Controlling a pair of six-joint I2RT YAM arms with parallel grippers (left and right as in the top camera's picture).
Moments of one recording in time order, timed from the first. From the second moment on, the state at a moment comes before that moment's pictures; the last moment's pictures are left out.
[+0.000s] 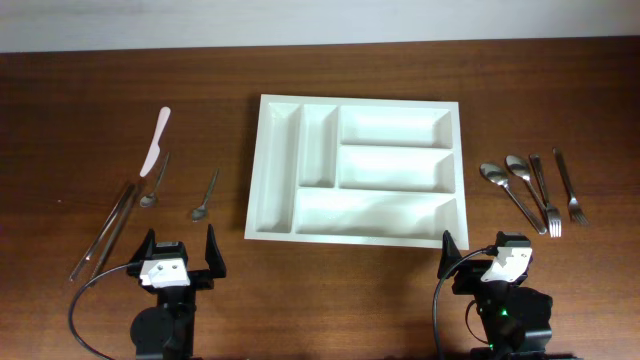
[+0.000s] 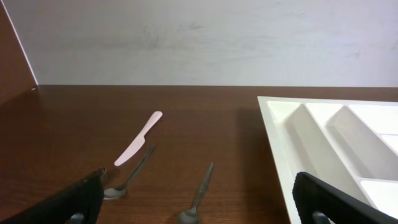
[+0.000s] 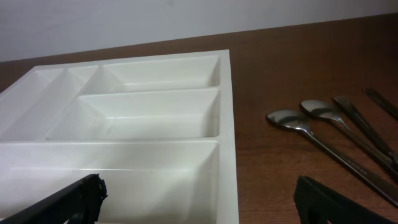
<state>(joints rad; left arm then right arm) 0.01 0.02 0.02 -0.08 -0.05 0.00 0.03 0.02 0.13 -0.40 0.00 0.14</state>
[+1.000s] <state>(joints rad) 0.01 0.02 0.02 -0.08 -0.05 0.00 0.03 0.04 0.22 -0.44 0.02 0.23</state>
